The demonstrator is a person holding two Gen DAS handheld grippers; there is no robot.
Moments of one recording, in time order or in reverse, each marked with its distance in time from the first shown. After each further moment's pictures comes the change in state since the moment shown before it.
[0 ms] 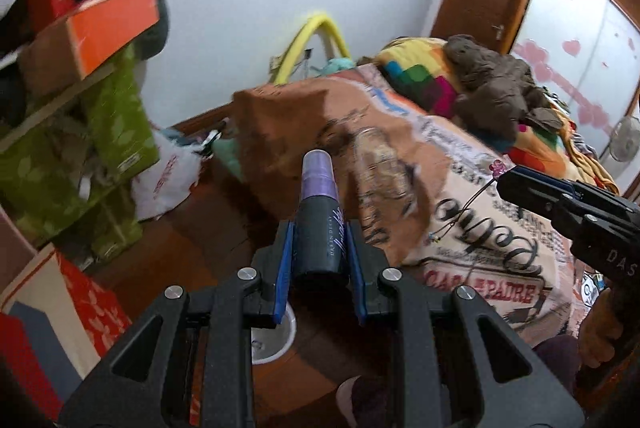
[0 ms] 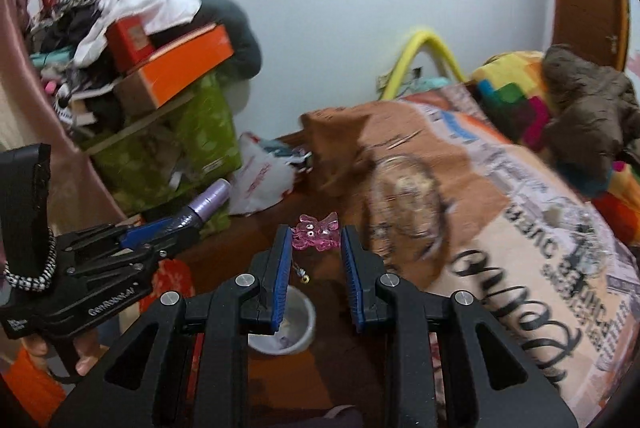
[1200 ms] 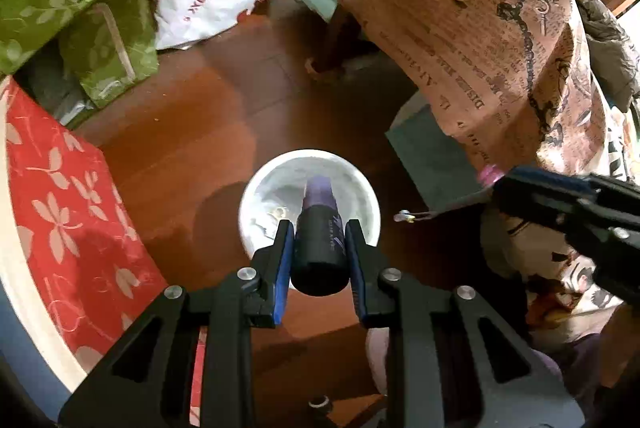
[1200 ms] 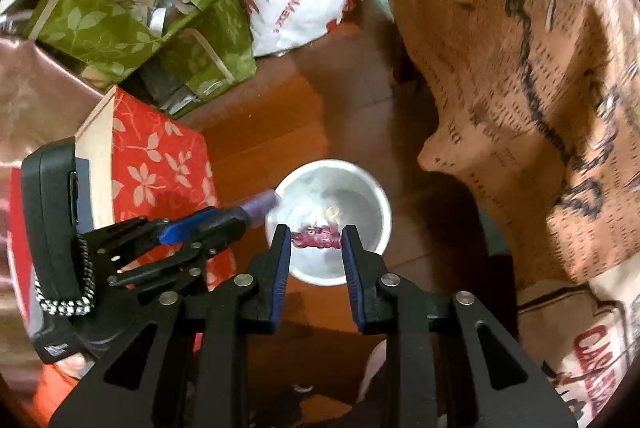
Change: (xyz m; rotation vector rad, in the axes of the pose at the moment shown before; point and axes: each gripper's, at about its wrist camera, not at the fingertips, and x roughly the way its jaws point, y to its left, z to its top) left arm 0.182 0.144 -0.122 -0.254 0.457 0.058; right arm 0.239 0.049 -0.071 0.026 0.618 0.165
